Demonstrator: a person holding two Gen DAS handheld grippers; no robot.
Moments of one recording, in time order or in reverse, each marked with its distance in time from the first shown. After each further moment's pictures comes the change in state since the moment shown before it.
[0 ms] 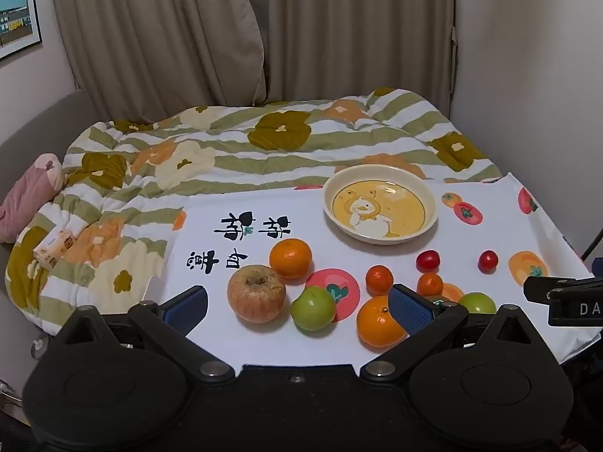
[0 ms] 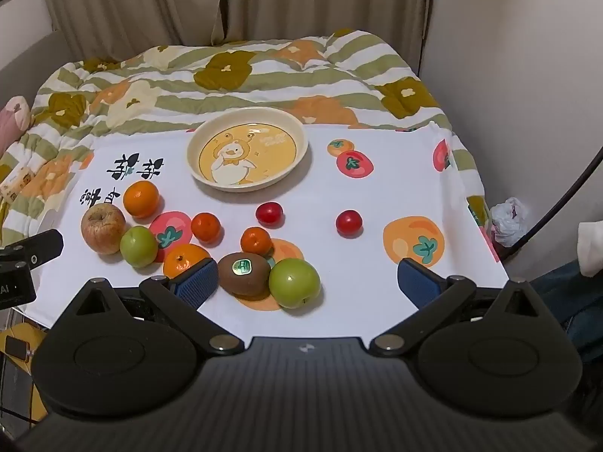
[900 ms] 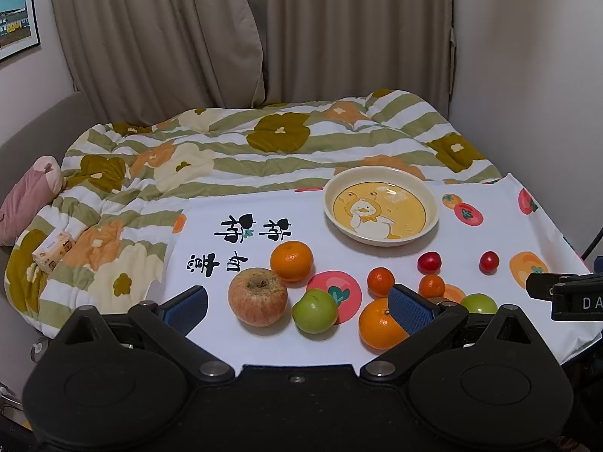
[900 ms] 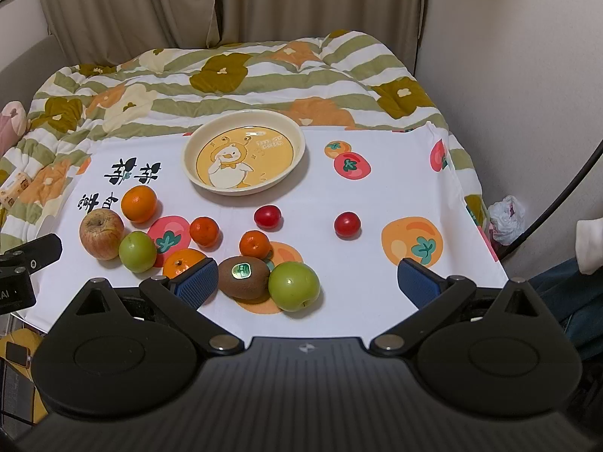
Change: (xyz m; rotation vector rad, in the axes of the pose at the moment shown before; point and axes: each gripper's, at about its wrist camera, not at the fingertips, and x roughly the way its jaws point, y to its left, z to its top) left arm 0.000 0.004 0.002 -0.009 -0.001 -0.009; right arm 0.000 -0.001 0.001 0.009 -0.007 0.000
